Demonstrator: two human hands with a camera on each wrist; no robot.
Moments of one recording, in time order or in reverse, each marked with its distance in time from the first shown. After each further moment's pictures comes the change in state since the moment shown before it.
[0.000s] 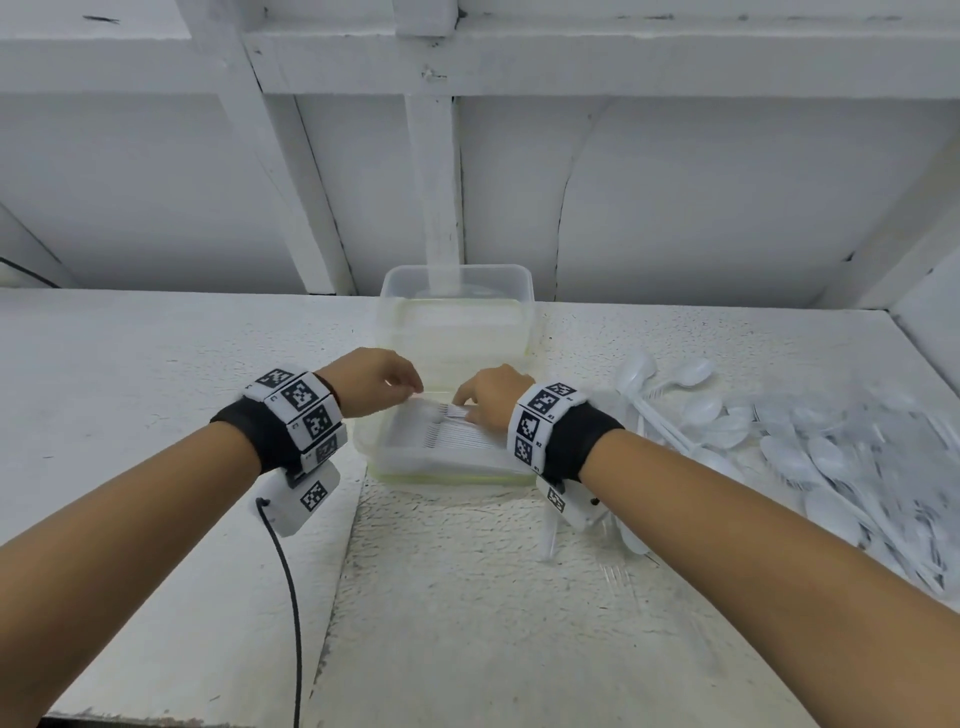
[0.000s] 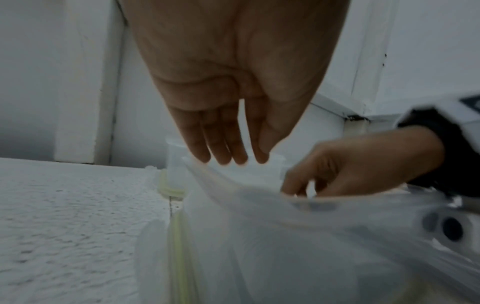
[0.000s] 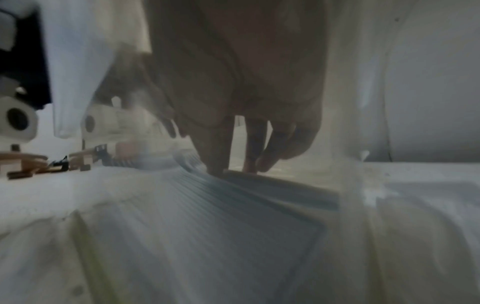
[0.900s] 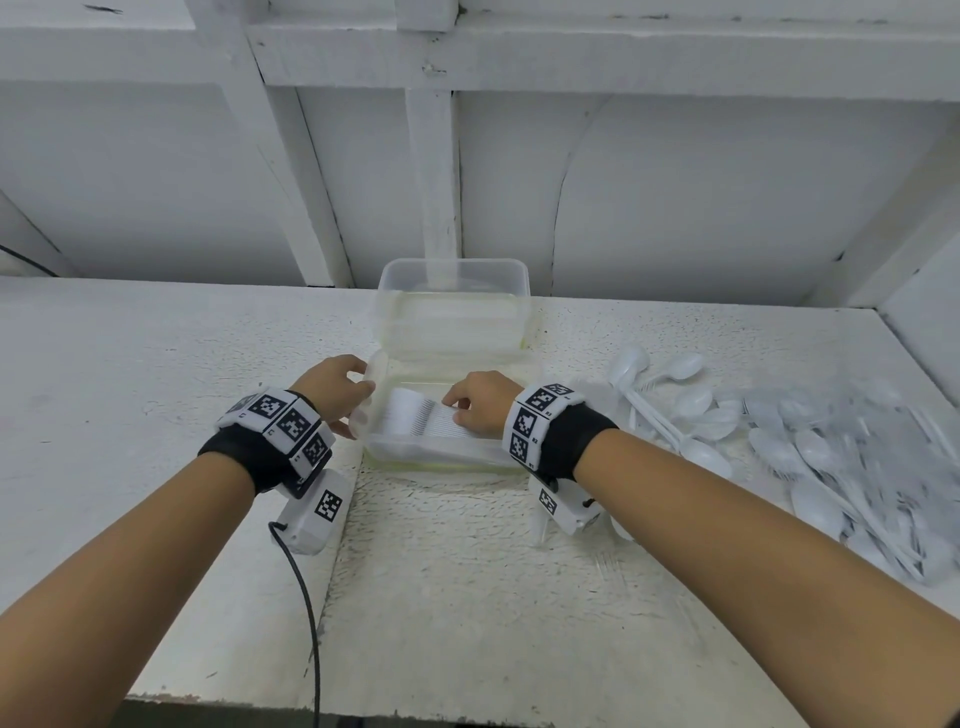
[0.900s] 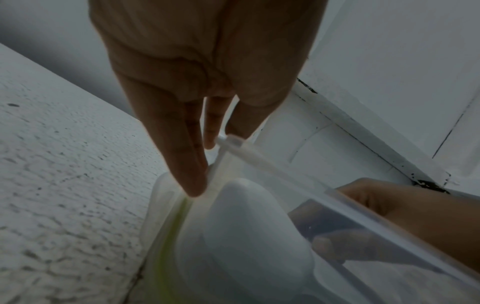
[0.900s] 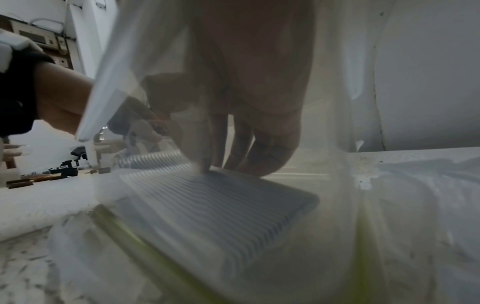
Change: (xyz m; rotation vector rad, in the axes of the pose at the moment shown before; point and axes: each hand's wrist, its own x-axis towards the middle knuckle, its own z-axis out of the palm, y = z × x) left_hand -0.018 -0.017 0.019 -0.576 0.097 -0.491; right_hand -0.020 -0.008 0.002 0.152 -0.018 -0.091
